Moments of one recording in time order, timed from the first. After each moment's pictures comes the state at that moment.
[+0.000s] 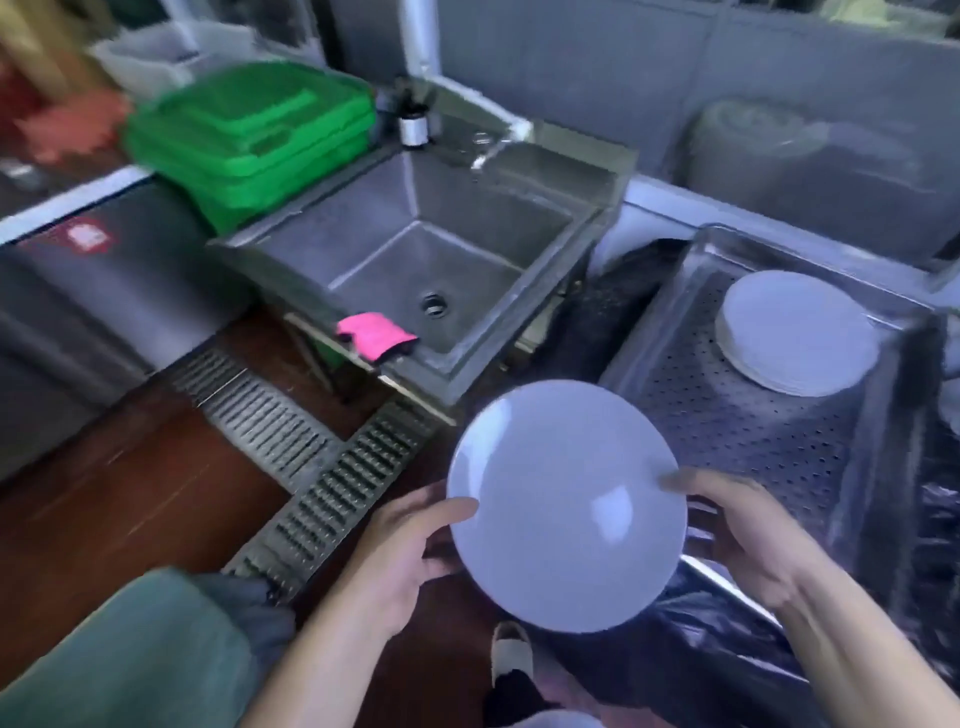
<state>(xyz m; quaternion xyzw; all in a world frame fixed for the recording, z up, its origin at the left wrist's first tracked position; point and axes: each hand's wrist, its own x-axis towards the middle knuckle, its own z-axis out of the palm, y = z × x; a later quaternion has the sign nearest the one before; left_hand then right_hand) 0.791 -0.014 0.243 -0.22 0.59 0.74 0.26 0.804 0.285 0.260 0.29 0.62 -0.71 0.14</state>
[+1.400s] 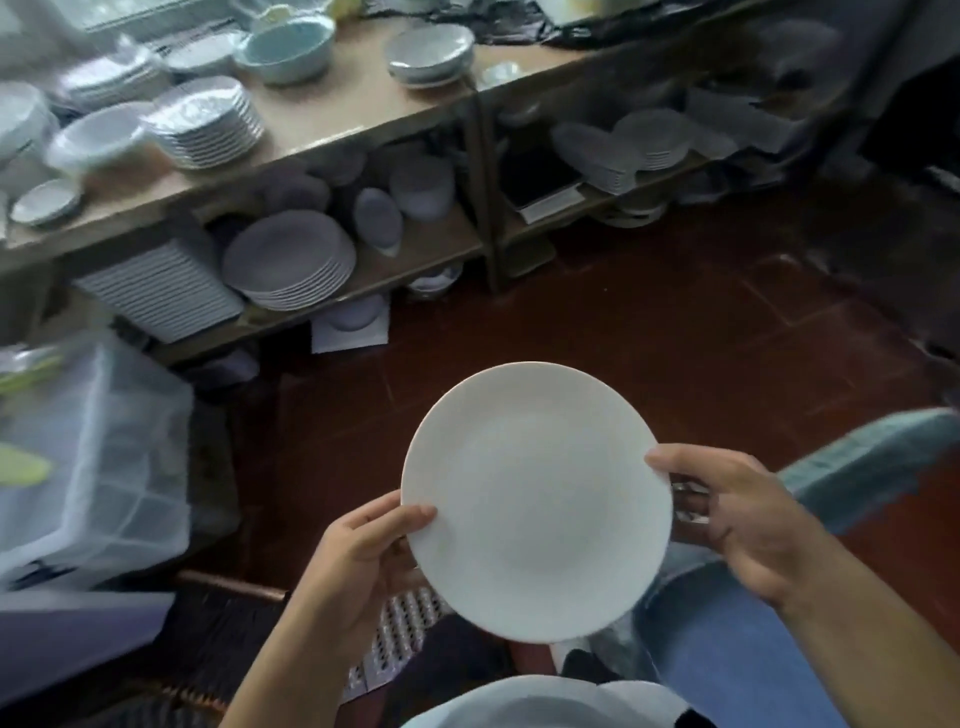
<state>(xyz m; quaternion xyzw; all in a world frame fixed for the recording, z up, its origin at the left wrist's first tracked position) 1.449 -0.483 0.255 -0.67 0.08 0.54 -0.51 1.201 -0.648 0.258 -0.38 0.52 -0.20 0.73</state>
